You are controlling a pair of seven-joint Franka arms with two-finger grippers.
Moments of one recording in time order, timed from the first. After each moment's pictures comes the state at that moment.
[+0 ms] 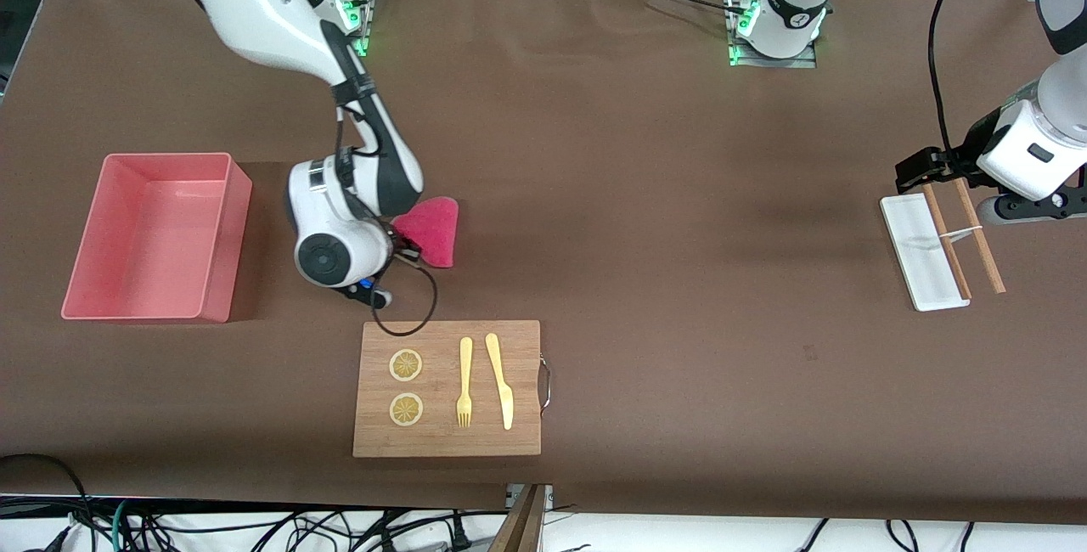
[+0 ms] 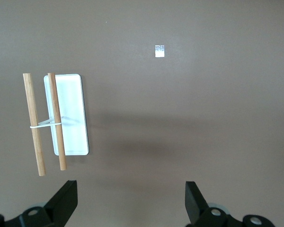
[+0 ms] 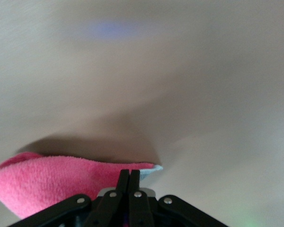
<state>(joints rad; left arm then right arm) -0.04 0.07 0.02 -1.65 0.04 1.63 -0.13 0.51 0.70 -0.20 -1.59 0.23 1.86 0.60</state>
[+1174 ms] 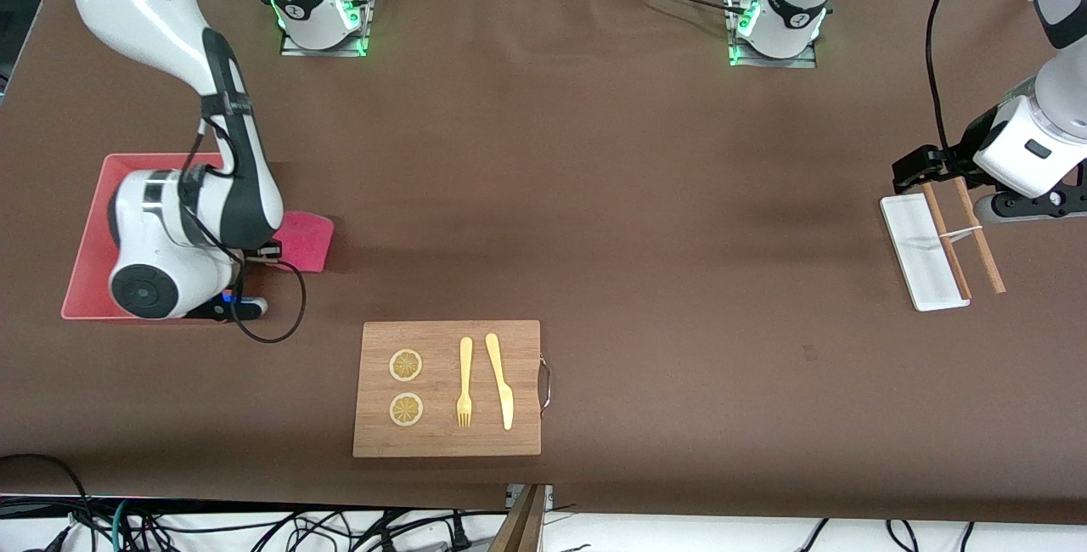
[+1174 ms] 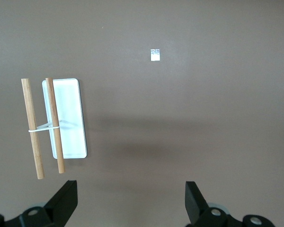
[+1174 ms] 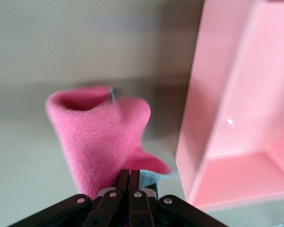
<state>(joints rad) -0.05 0.07 0.01 -1.64 0.04 1.63 -0.13 0.32 0.62 -0.28 -1.41 0.00 1.48 0.05</state>
